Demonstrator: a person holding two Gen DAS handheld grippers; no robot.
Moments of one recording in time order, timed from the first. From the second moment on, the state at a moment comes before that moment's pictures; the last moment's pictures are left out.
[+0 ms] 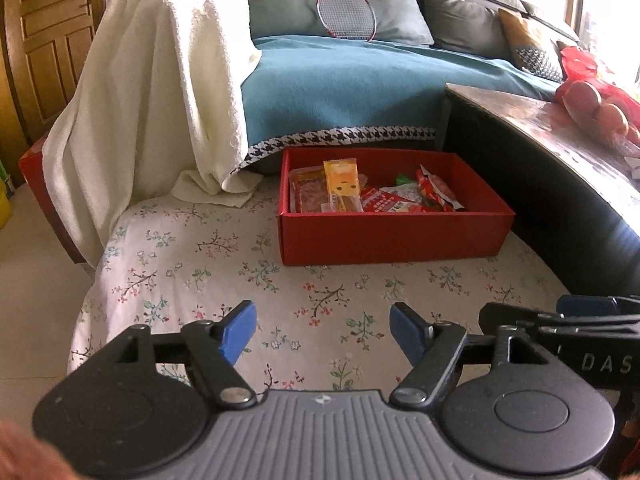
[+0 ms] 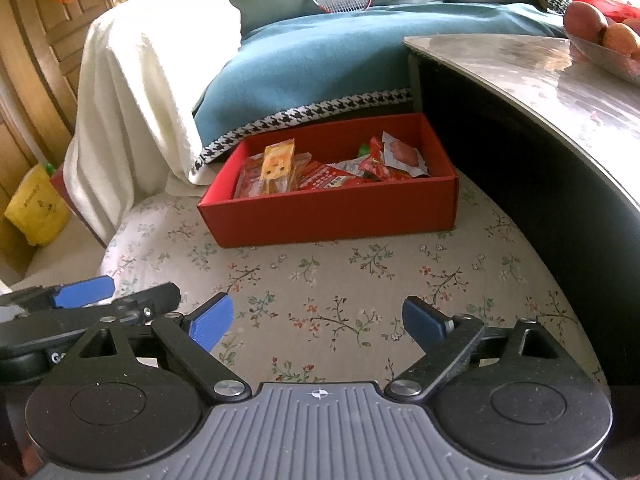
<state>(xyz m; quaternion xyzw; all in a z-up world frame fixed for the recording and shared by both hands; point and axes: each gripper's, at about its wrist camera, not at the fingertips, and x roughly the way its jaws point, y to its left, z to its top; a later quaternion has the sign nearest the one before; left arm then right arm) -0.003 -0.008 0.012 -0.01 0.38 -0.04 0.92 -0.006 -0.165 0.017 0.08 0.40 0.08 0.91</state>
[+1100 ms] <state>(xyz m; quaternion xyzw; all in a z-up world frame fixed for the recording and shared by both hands) -0.009 -0.007 0.010 -0.01 0.38 -0.02 0.92 -0.011 -0.163 0.014 0.09 0.41 0.09 0.90</state>
